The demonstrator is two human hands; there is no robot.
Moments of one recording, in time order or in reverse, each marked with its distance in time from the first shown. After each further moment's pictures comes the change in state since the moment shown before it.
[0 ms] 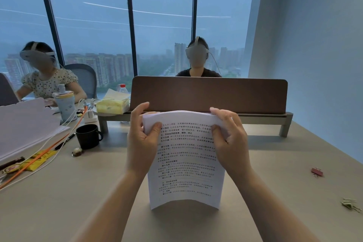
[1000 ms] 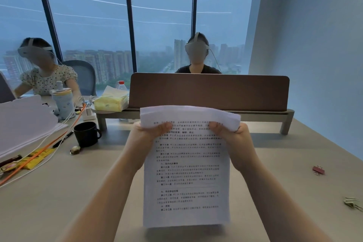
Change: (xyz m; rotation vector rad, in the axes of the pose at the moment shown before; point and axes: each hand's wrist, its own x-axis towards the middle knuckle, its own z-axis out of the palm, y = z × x) left_hand 0.014 0.010 -0.006 -0.324 -0.300 -0.505; right_hand 0.011 -0.003 -0.014 0.745 -0.212 0.522
